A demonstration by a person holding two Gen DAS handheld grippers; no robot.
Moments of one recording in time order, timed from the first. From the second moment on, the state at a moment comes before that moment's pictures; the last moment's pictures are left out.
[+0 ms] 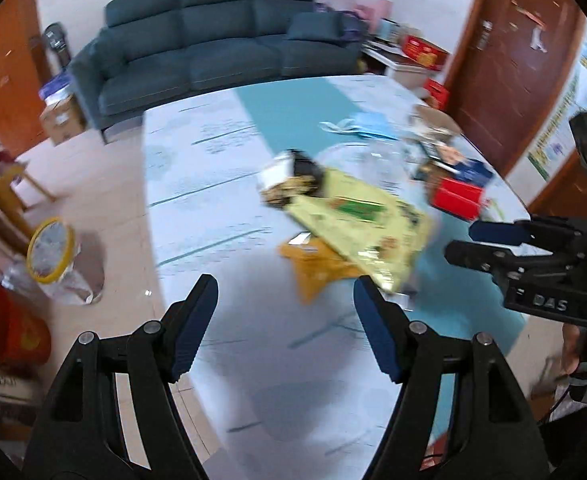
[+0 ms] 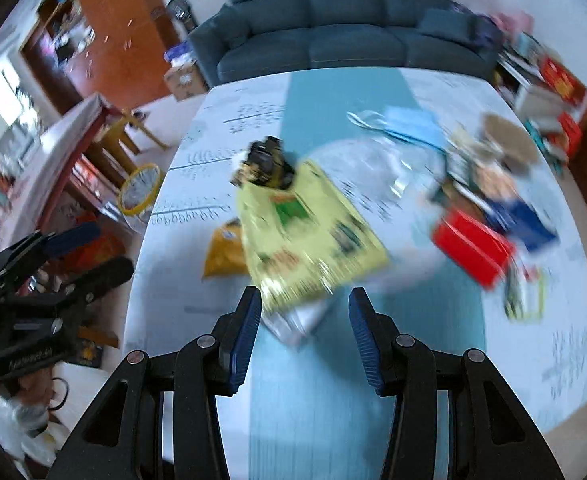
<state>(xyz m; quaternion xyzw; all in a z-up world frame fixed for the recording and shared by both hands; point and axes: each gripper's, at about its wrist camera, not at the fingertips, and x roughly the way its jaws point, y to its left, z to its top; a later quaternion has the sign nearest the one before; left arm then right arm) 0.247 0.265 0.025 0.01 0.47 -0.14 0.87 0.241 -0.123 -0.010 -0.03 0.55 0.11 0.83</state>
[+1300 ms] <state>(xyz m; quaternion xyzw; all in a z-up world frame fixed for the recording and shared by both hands) 0.327 0.276 -0.050 -0.06 0.56 -0.21 0.80 0.257 -0.147 0.001 -0.02 0.50 0.06 0.87</state>
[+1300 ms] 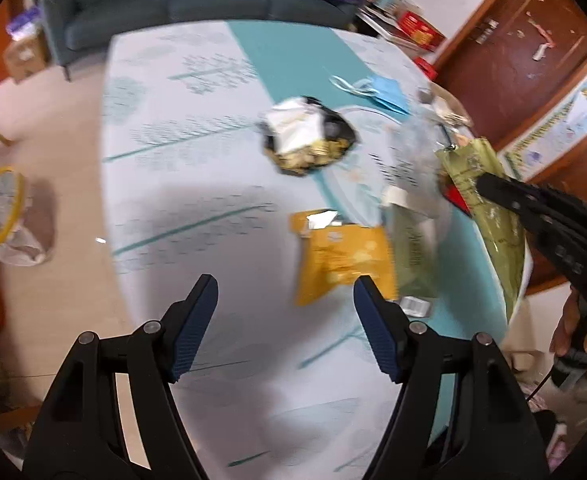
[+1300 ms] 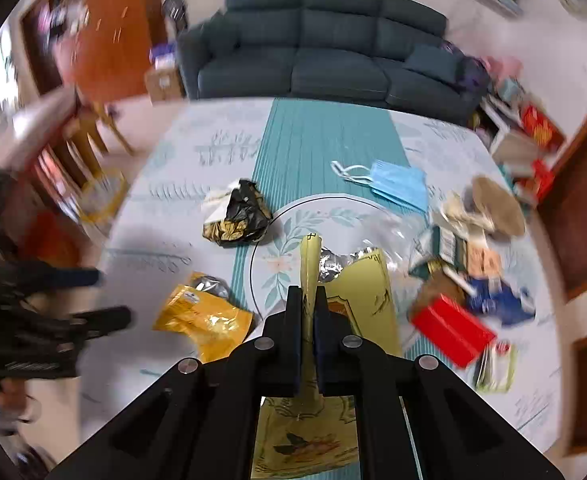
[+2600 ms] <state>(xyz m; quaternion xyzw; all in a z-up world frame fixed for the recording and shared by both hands) 0.289 0.208 0.004 -0.11 0.54 -0.28 0.79 0.010 -0.303 0.035 0.28 0.35 0.01 0.89</state>
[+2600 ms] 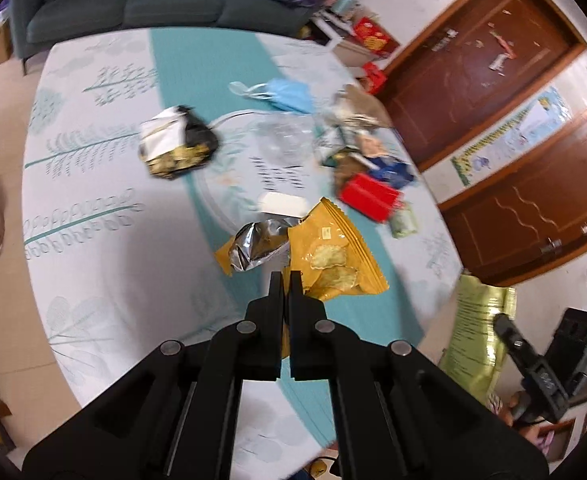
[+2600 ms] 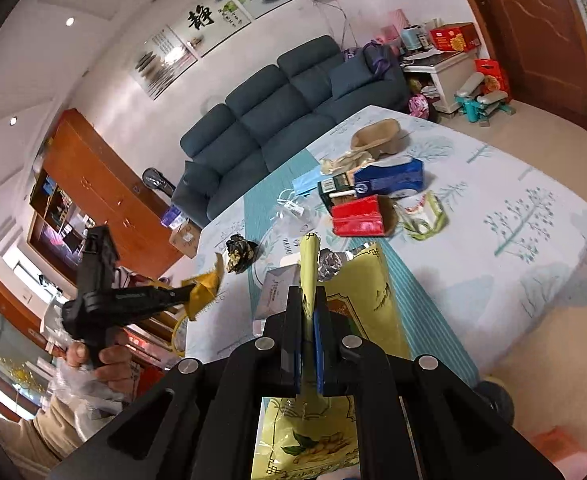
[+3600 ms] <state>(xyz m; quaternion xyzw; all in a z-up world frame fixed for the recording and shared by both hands) 0.075 -0.004 0.025 0.07 0.53 -0.47 0.70 -0.158 -0.385 -0.032 0.38 0.32 -0.10 0.86</state>
